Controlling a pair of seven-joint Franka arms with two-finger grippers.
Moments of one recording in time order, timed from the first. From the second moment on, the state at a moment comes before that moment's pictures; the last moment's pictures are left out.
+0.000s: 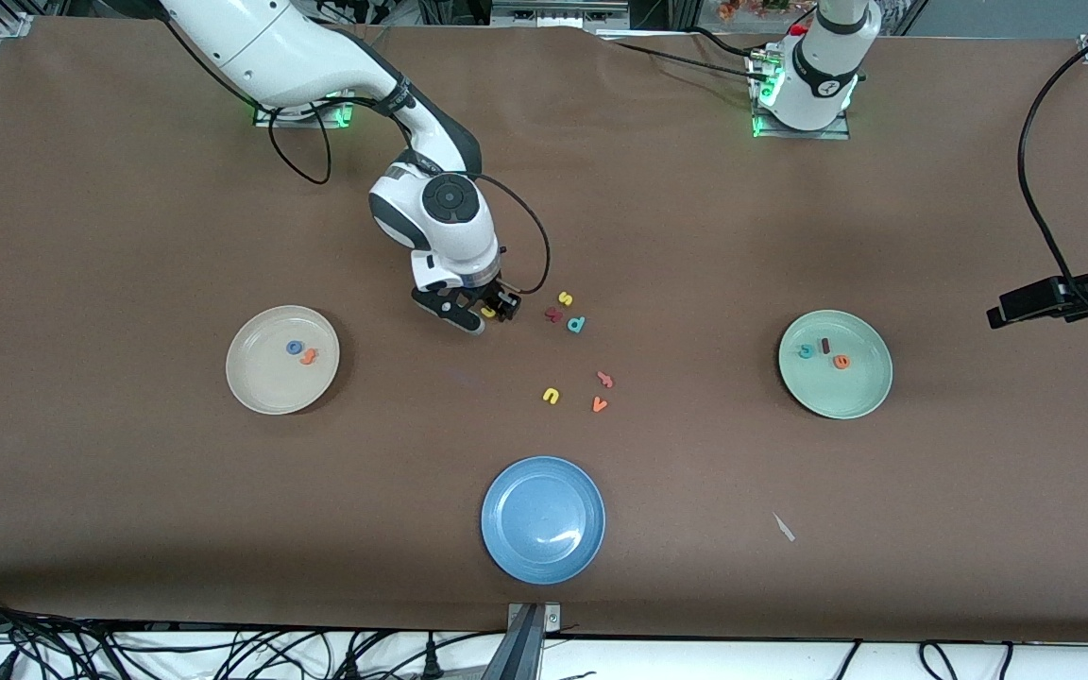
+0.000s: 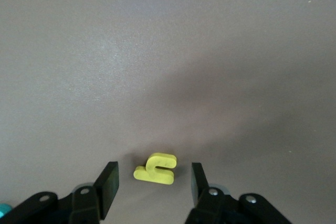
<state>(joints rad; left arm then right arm) 0.14 0.32 -0.08 -1.26 -0.08 1.50 -0.07 0.29 0.66 0.45 -1.88 -0.46 2.50 1.53</state>
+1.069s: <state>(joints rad) 0.14 0.32 -0.08 -1.28 -0.08 1.53 -0.07 0.31 0.70 0.45 -1.86 -0.55 2.50 1.61</state>
